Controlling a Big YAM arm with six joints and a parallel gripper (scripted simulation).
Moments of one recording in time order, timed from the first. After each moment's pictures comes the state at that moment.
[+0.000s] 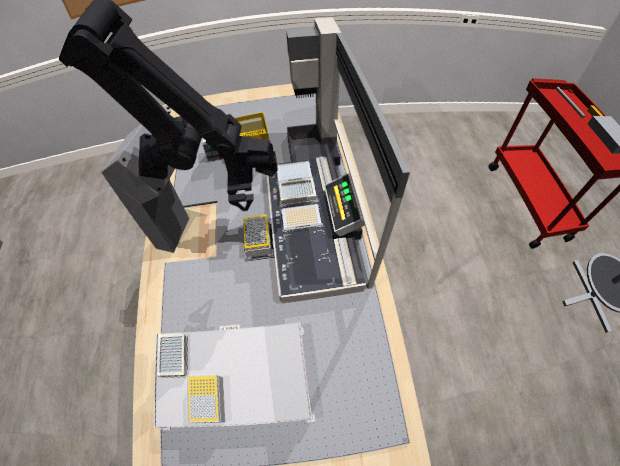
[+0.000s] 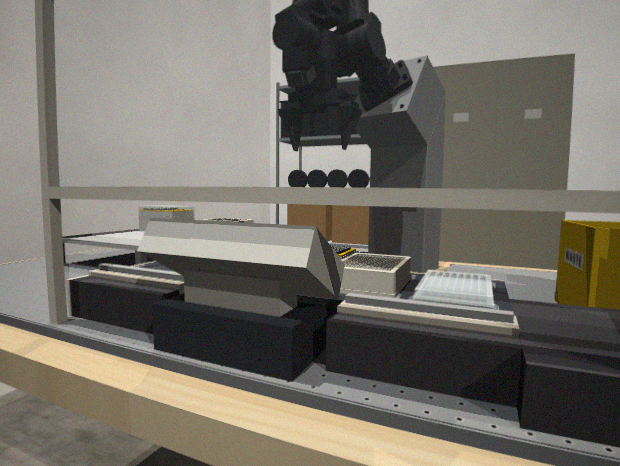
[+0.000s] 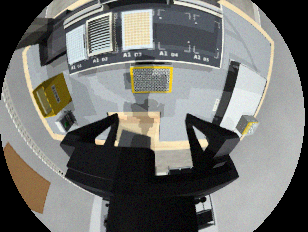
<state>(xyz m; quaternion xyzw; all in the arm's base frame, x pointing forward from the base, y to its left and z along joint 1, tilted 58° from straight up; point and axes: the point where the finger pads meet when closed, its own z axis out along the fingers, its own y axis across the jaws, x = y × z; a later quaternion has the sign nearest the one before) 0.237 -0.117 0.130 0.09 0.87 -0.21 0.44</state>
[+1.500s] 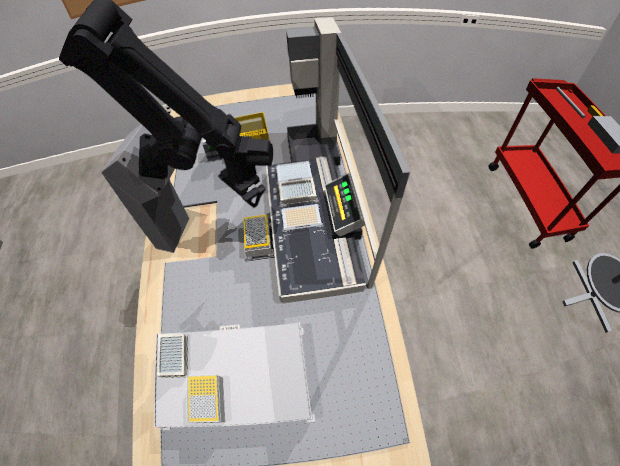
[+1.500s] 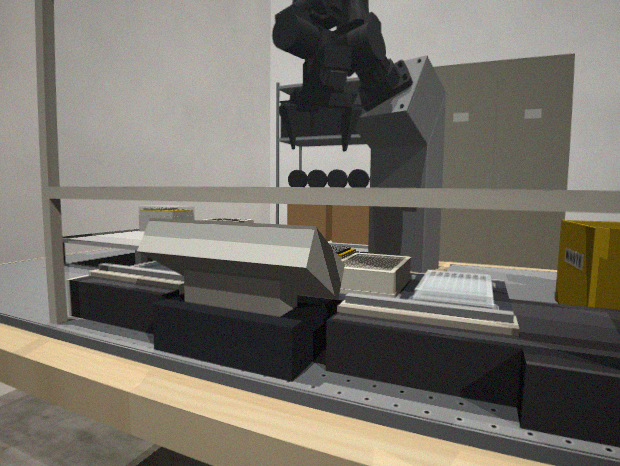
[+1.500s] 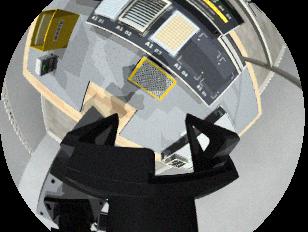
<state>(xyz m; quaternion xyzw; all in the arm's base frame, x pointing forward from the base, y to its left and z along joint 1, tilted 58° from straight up) 0.237 -0.117 0.130 -0.19 0.85 -0.34 0.35</state>
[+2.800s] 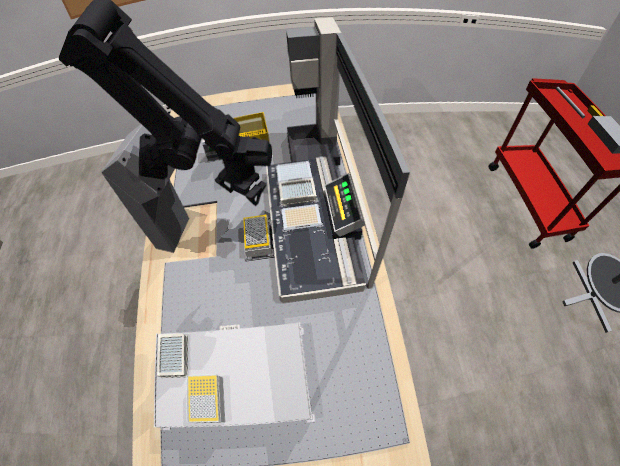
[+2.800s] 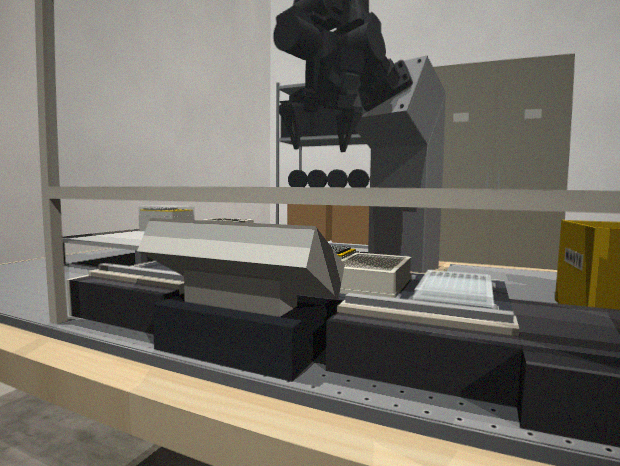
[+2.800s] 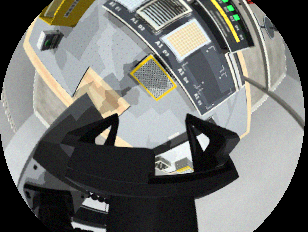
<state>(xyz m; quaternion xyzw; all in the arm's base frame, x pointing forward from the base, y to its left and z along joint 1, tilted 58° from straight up) 0.235 -0.117 0.126 -0.28 0.83 -0.38 0.31</state>
